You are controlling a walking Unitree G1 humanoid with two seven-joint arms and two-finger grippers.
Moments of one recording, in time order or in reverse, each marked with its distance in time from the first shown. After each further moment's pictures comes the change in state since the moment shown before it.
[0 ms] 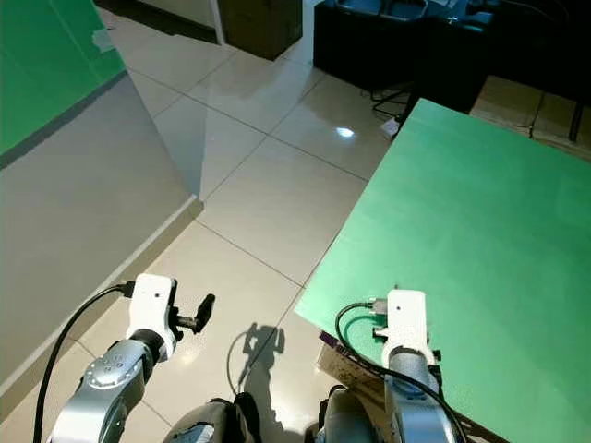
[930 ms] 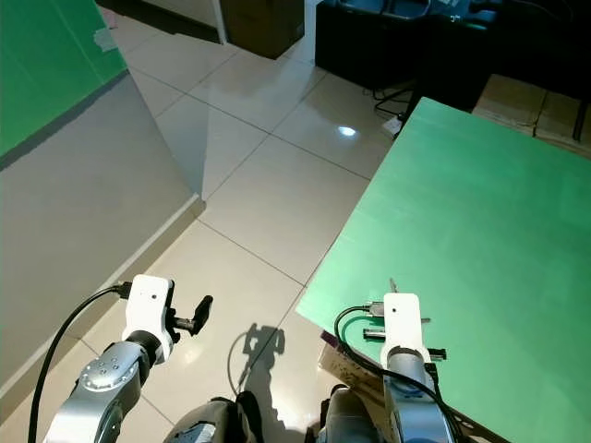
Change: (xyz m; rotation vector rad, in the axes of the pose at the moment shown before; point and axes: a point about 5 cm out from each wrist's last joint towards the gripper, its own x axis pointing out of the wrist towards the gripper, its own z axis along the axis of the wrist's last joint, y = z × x) left arm -0.004 0.001 0.001 0.007 0.002 0.003; right arm 0.015 0.001 -0.010 -0.034 -0.025 0.010
